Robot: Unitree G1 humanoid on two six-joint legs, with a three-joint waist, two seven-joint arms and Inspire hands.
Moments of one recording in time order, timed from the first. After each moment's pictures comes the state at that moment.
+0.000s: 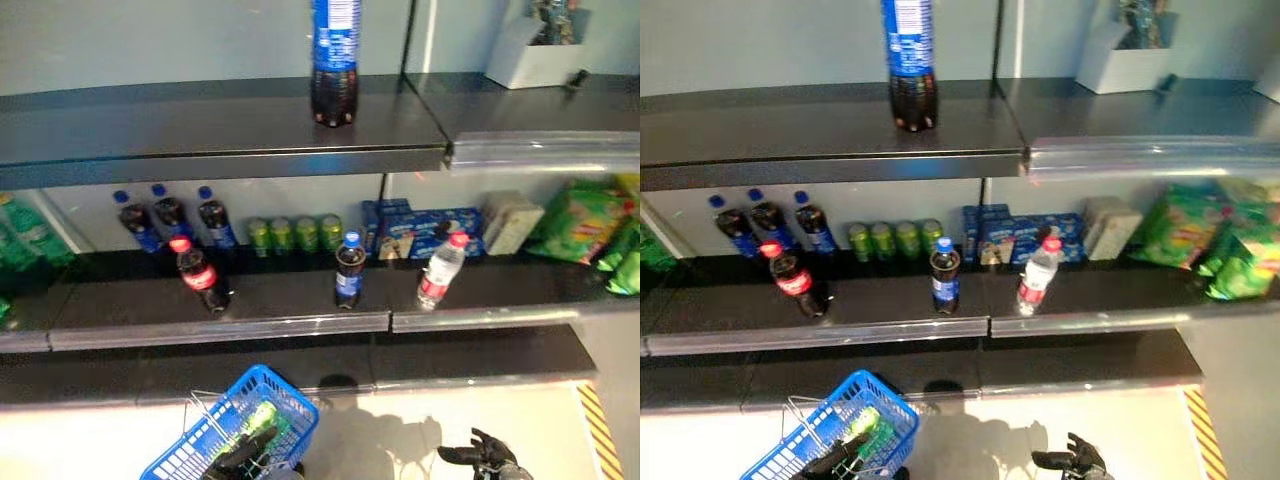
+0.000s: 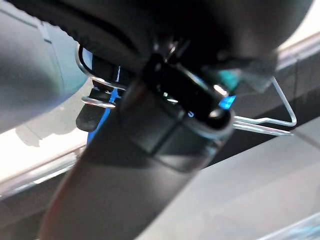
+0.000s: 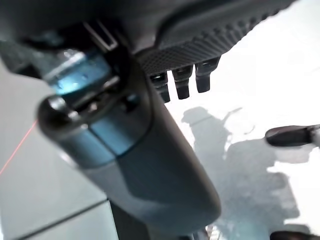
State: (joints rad) left arm 0.04 0.23 0.05 1.22 -0.86 0.06 -0.36; right arm -0.05 -0.31 0.01 1.23 0.20 -0.08 -0.02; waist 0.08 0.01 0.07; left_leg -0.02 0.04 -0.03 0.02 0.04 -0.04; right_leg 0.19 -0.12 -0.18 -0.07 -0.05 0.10
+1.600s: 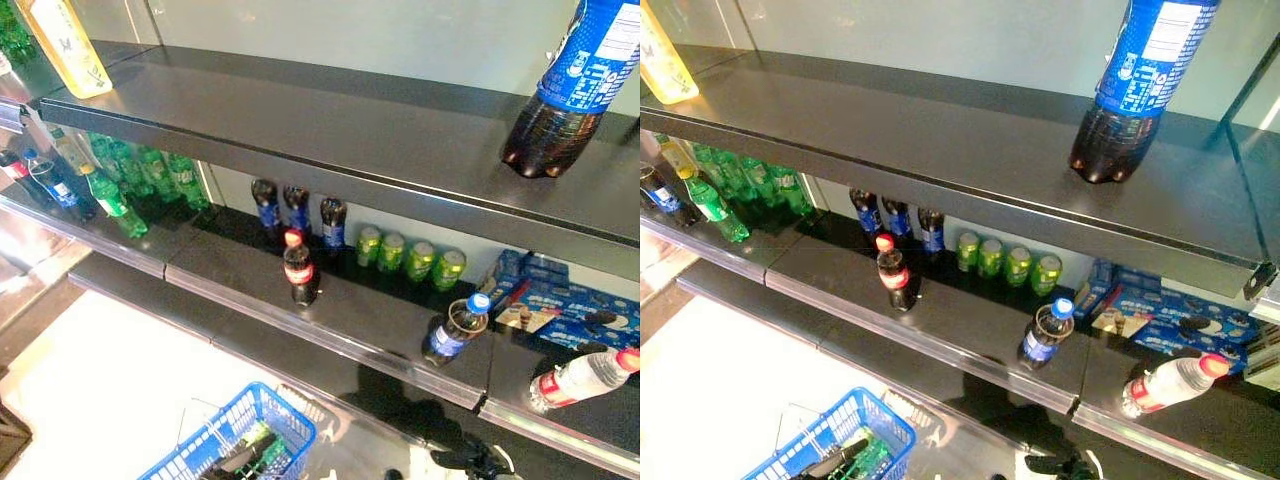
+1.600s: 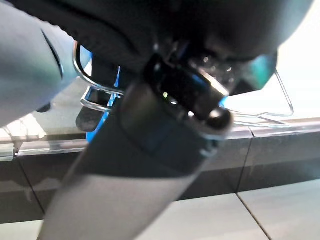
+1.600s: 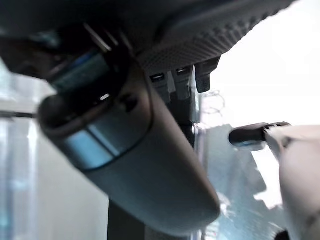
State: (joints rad) left arm 0.05 0.25 0.06 1.20 -0.80 0.09 -0.36; right arm -0.01 -0.29 -0.02 1.23 0.20 -0.07 -0.02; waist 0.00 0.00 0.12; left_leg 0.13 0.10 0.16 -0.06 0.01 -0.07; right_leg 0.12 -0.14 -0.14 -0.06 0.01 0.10
